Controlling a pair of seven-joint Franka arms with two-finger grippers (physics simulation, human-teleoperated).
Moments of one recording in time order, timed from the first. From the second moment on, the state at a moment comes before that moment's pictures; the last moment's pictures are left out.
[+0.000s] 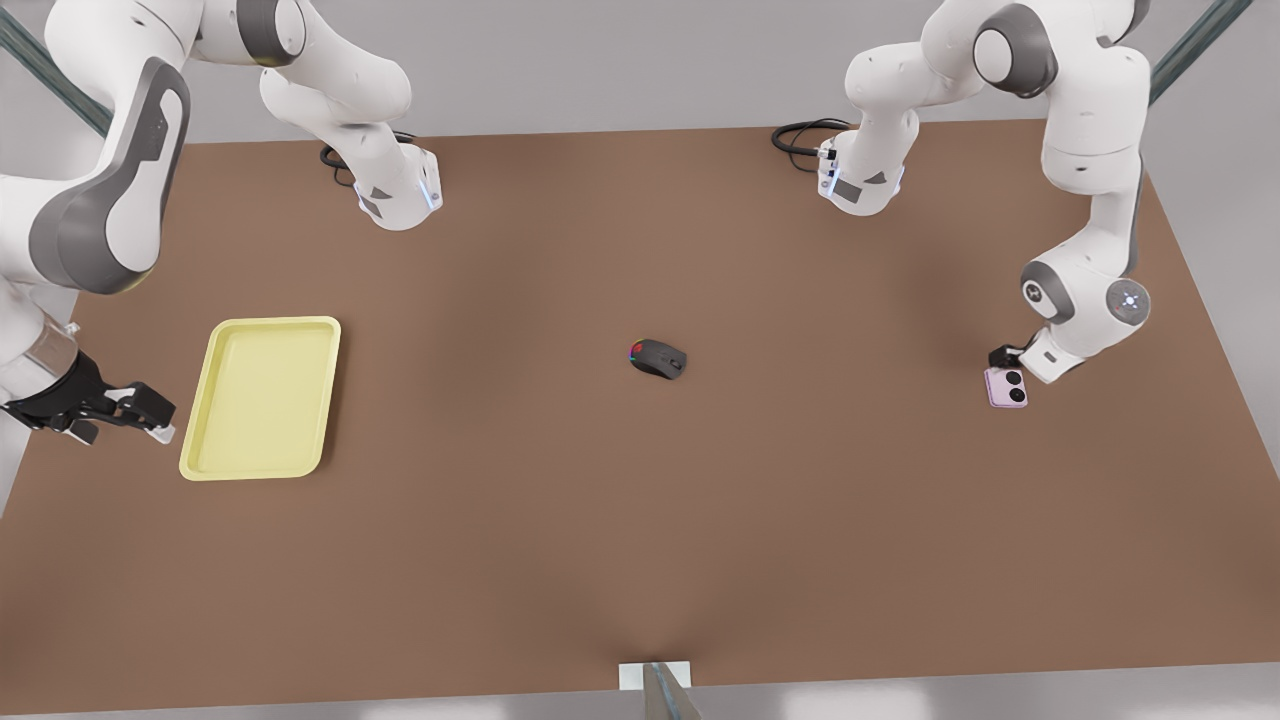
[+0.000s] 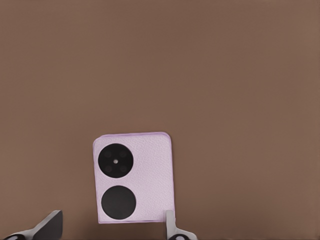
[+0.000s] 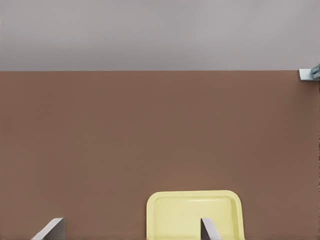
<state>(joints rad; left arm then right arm) 0.10 0.40 0.30 -2.30 -0.11 2.65 0.62 0.01 0.27 -0.16 -1.30 0.04 1.76 -0.14</state>
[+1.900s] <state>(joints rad) -0.74 0.67 0.21 -1.46 -0.23 2.24 0.23 0.02 0.18 -0.20 -1.24 0.04 1.45 -0.15</state>
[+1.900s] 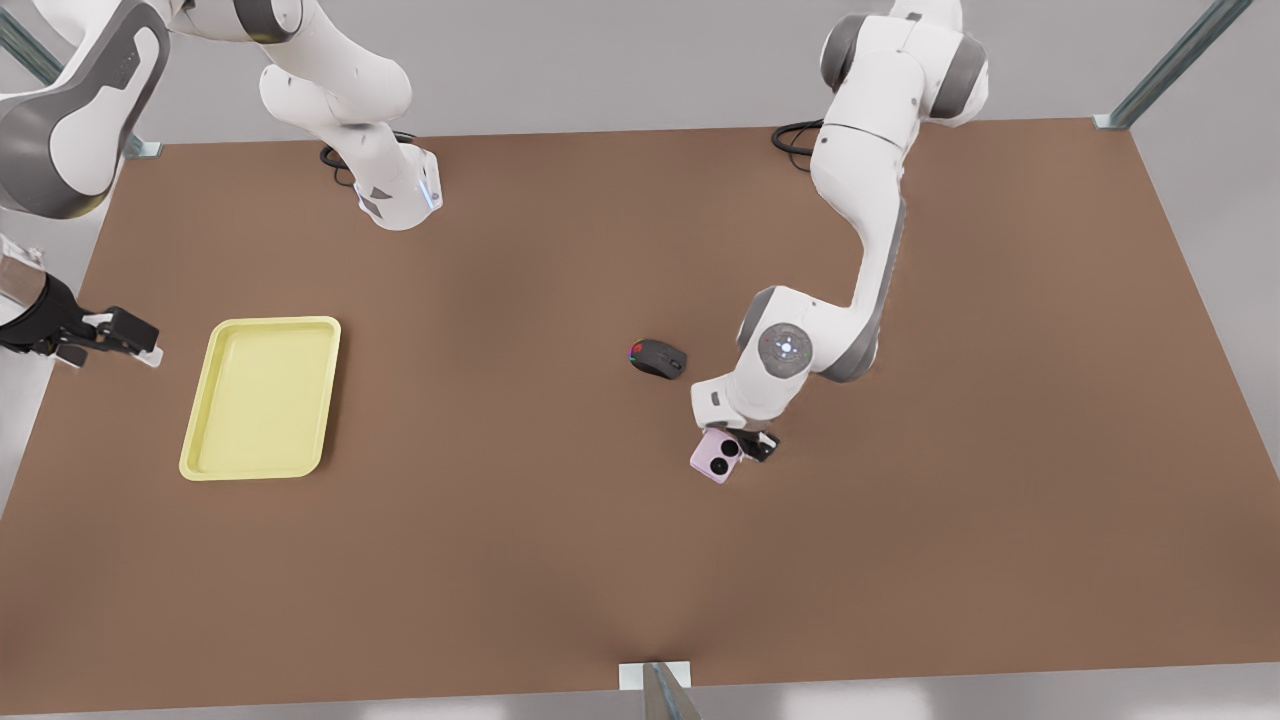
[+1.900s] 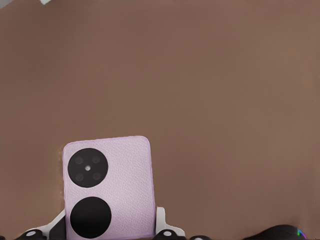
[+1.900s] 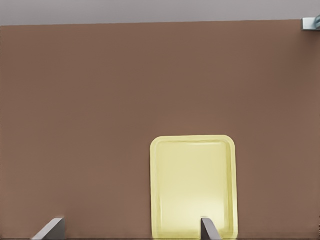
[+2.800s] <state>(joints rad) -0.96 1.11 0.17 -0.82 -0.20 2.34 -0.63 0.01 0.10 0.00 -1.50 0.06 1.53 -0.01</state>
